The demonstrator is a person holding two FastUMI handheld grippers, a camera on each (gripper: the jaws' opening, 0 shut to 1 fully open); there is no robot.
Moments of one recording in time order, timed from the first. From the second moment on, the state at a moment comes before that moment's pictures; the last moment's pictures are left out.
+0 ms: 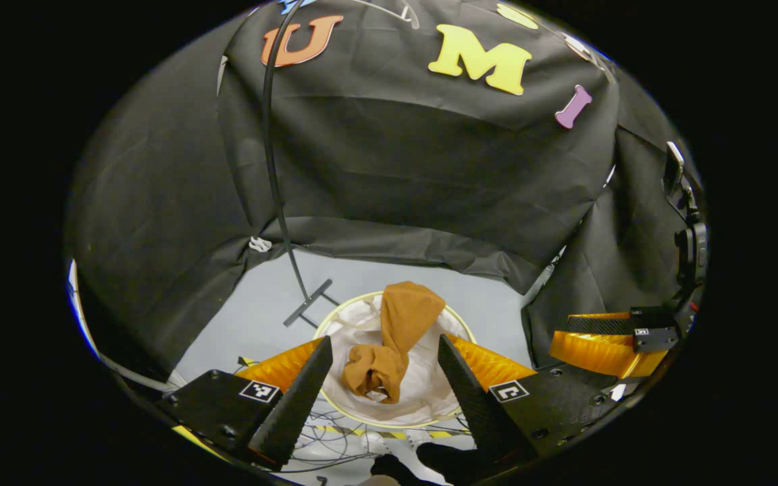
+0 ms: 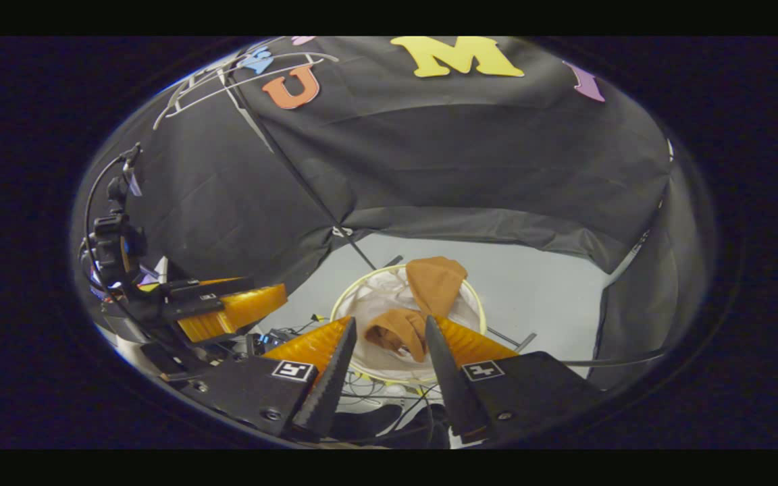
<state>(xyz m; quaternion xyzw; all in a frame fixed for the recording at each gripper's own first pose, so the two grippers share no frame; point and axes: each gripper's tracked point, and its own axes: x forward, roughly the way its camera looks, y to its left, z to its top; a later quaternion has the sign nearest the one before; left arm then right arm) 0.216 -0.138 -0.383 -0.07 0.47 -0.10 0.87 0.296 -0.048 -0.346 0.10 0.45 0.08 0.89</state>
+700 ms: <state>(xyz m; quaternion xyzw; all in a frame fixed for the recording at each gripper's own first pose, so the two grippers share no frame) 0.228 -0.084 -0.262 -0.02 0.34 -0.09 0.94 0.277 -0.046 -0.262 0.05 0.35 0.02 0.94</state>
